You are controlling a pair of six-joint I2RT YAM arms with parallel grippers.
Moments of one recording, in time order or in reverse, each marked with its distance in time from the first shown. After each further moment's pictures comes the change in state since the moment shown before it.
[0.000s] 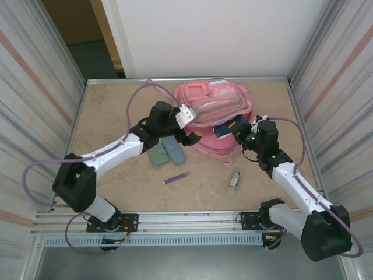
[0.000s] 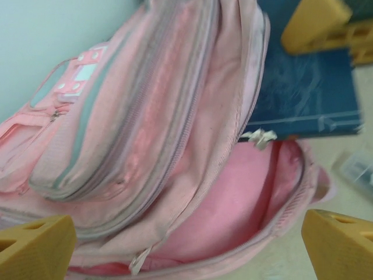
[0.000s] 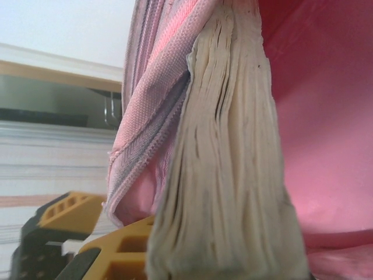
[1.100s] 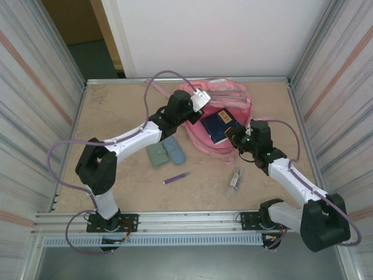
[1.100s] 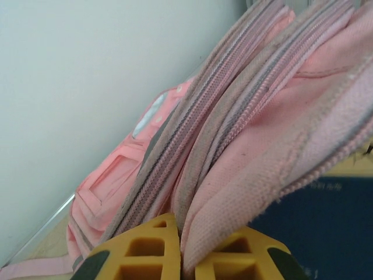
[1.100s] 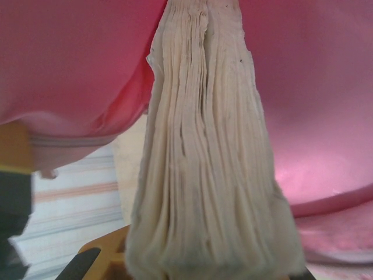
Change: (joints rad) left arm -0.065 0.222 0.306 0.056 -0.398 -0.015; right arm 0.044 0.108 0.001 -0.034 0.011 0.047
